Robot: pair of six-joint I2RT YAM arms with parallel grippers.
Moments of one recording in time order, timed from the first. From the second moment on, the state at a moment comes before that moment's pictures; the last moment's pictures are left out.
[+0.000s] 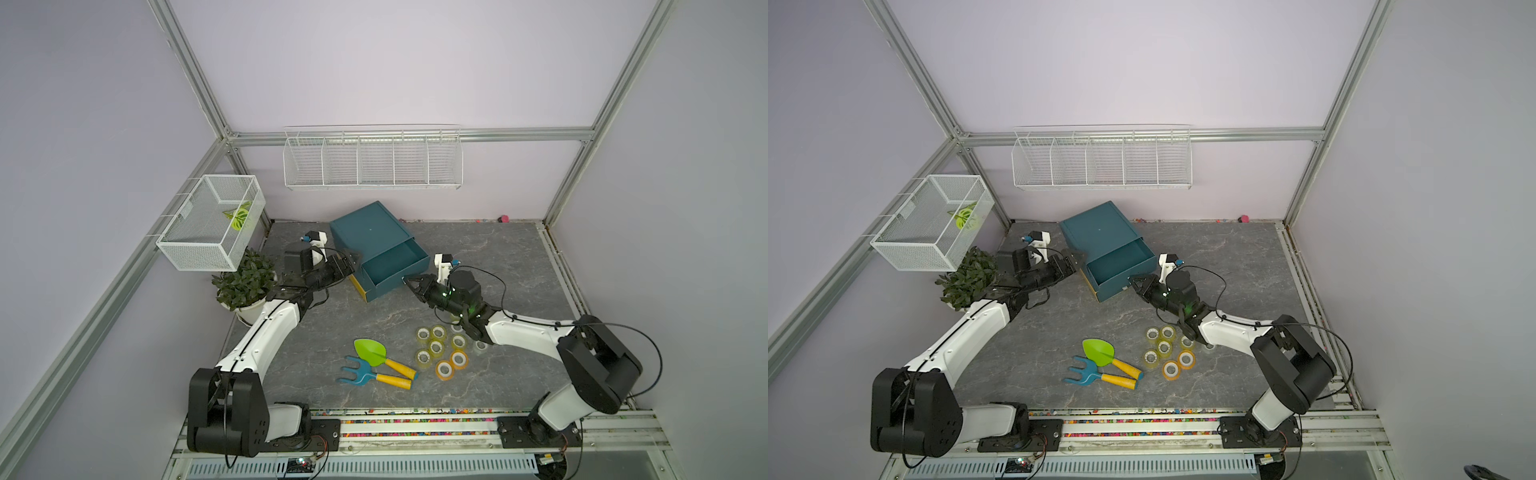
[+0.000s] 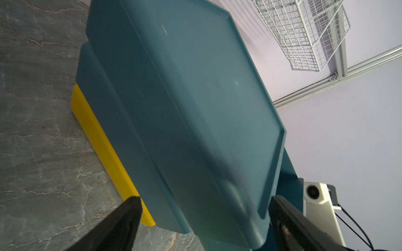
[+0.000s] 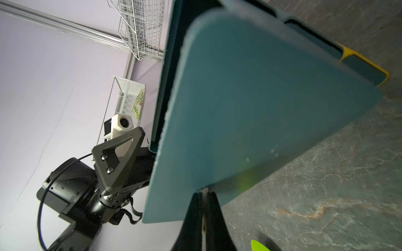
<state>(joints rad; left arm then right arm) -0.16 1.32 0.91 -0.05 0.50 -0.62 0.70 1.57 0.77 0.61 -0.22 1.21</state>
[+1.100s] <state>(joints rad) -0.29 1.11 1.03 -0.29 0.37 -0.60 0.63 1.09 0.79 -0.64 -0.10 0.76</state>
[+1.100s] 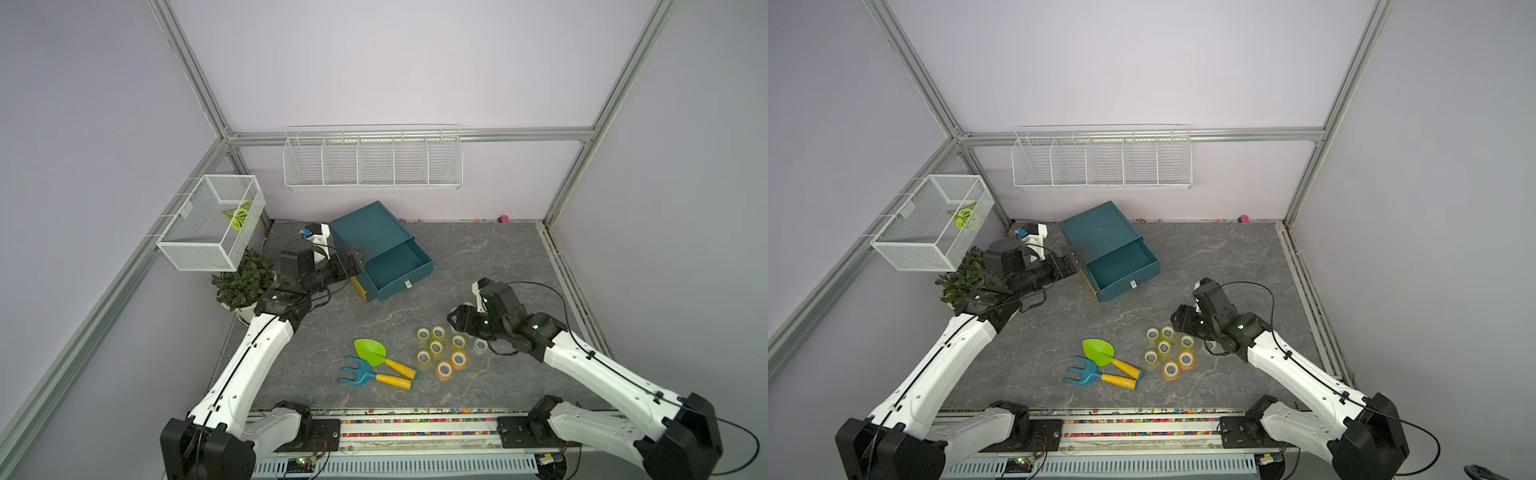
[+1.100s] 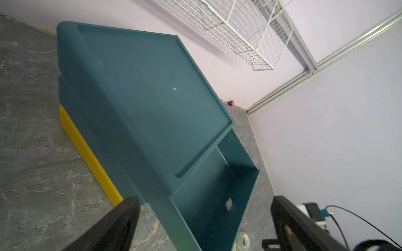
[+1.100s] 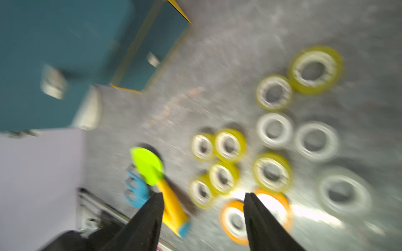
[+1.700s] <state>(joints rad) -0.29 0.97 0.94 -0.43 0.38 -0.58 0.88 1.34 0.80 -0.87 -0.02 0.57</state>
